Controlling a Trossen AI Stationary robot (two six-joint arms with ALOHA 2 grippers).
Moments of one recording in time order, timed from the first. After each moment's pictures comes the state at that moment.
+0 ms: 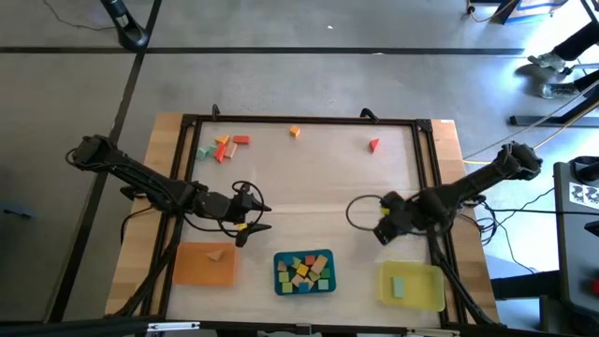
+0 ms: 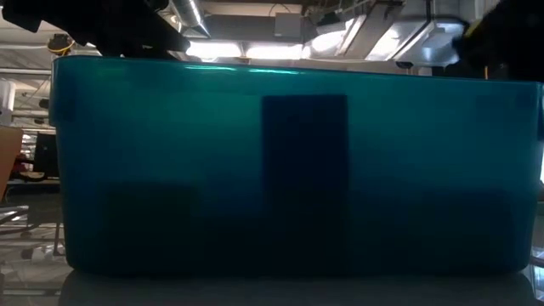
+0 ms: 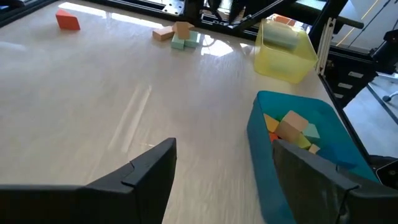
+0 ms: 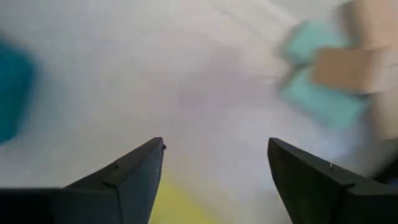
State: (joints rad) left arm -0.34 1.12 0.51 0.19 -0.33 -0.36; right arm 0.45 1.20 0.89 -1.10 0.06 1.41
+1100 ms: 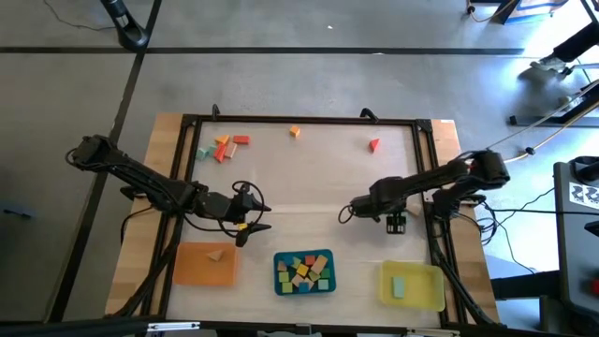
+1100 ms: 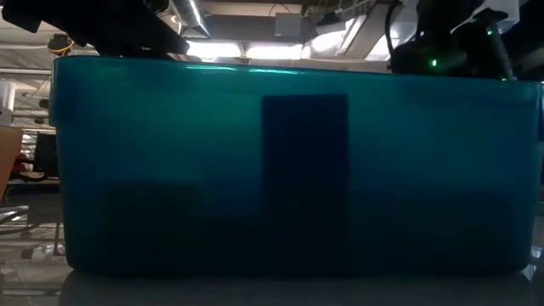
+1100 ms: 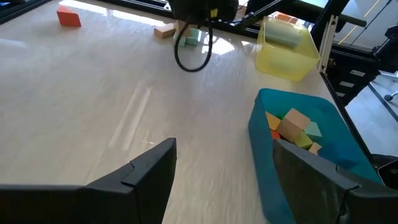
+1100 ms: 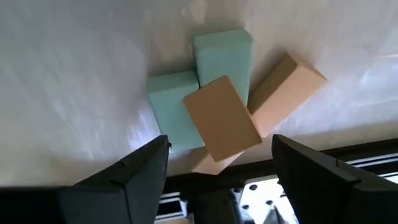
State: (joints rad) left arm -0.34 1.12 0.51 0.18 -0.33 -0.36; right arm 0.12 1.59 0.89 -1.28 0.06 0.18
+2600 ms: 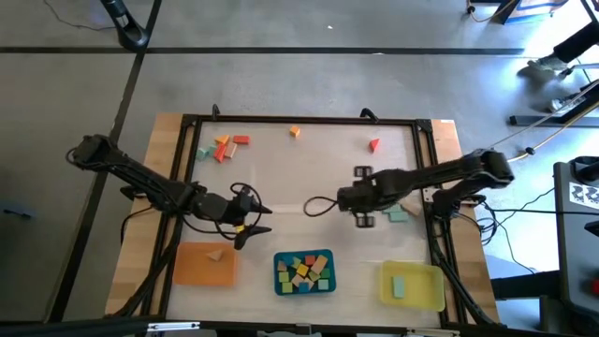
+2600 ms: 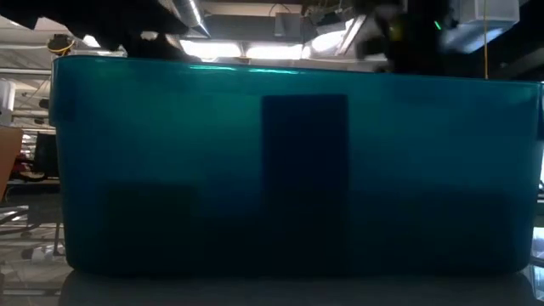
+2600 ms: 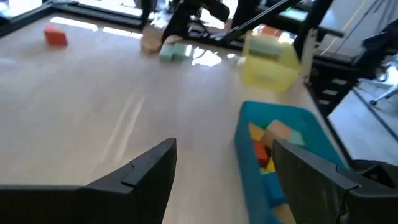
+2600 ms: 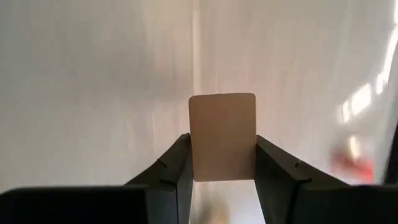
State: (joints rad) left arm -0.37 1.12 0.51 0.24 -0.33 -0.33; right arm 0.16 1.54 1.18 -1.01 0.28 0.06
